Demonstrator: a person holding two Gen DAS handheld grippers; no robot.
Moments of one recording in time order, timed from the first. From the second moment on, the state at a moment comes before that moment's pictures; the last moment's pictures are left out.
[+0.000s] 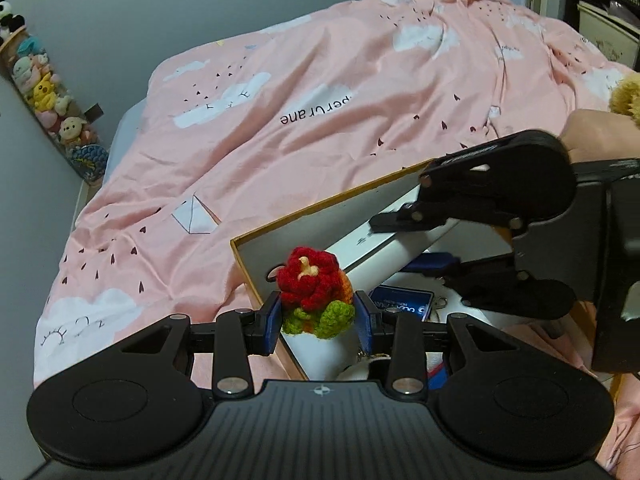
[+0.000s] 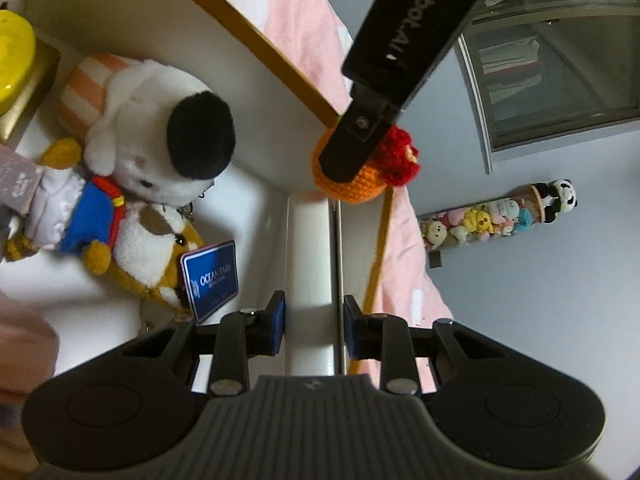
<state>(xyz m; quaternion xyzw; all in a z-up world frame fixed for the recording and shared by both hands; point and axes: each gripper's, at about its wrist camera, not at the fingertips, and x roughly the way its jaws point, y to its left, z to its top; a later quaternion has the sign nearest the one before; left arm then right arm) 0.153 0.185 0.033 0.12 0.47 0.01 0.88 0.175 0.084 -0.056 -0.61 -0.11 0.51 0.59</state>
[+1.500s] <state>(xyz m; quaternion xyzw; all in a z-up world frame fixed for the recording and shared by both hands) 0.188 0.166 -0.019 0.17 0.53 -0.02 0.83 0.217 0.114 -0.033 -0.45 0.23 0.61 0.62</state>
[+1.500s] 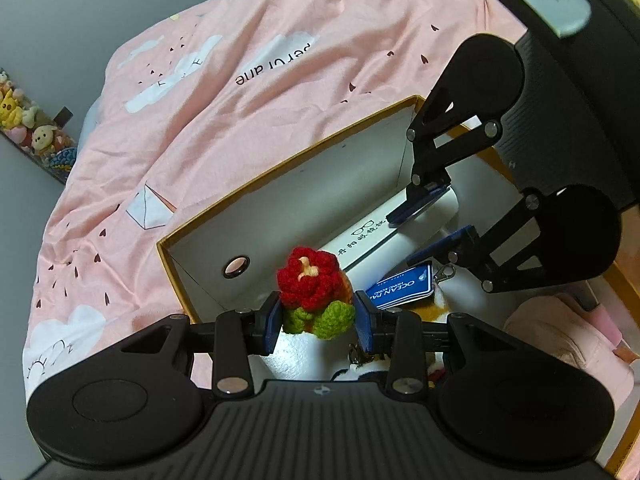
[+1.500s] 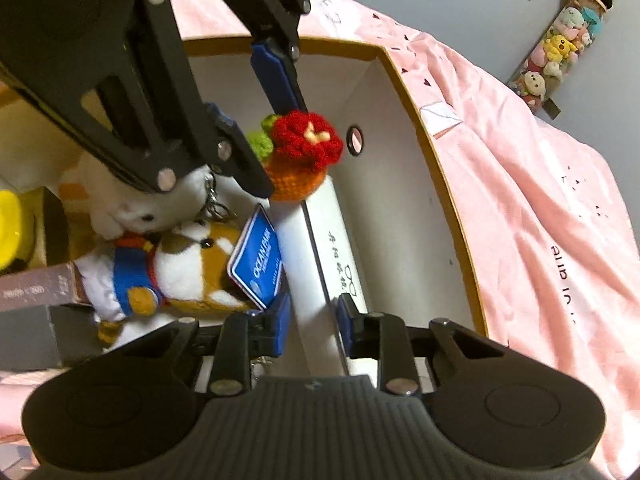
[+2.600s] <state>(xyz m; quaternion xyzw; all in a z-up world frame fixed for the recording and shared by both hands) 0.167 0.122 -0.008 0.00 0.48 -0.04 0.88 0.230 0.037 -0.017 -0.38 0.19 0.52 0.74</state>
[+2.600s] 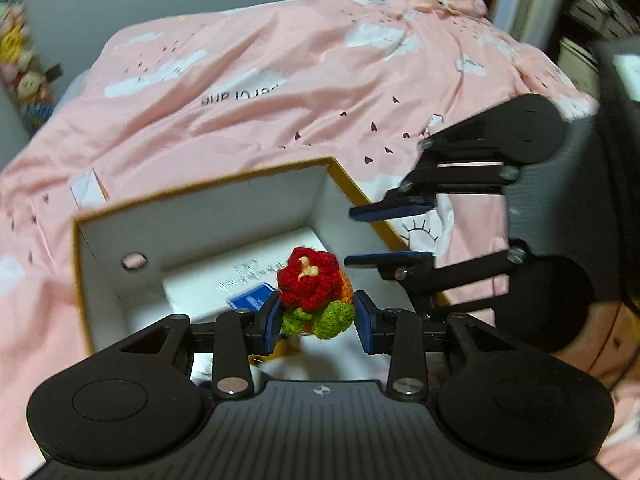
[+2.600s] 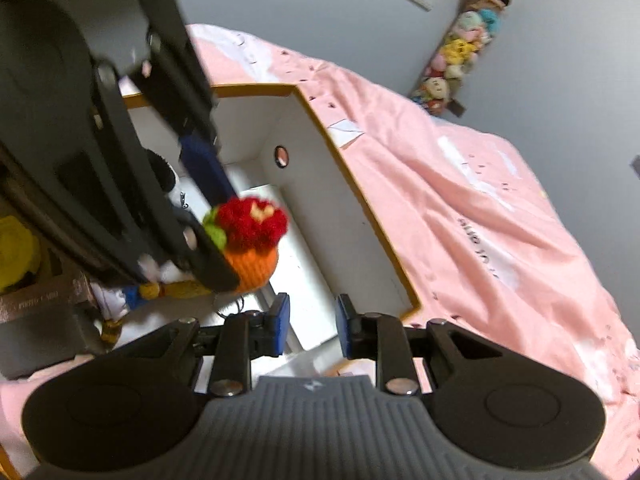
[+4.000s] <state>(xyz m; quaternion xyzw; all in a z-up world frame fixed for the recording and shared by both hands) 0.107 0.083 0.005 0.00 0.37 0.09 0.92 0.169 -0.054 -0.007 -0.14 0.26 0.35 0.89</state>
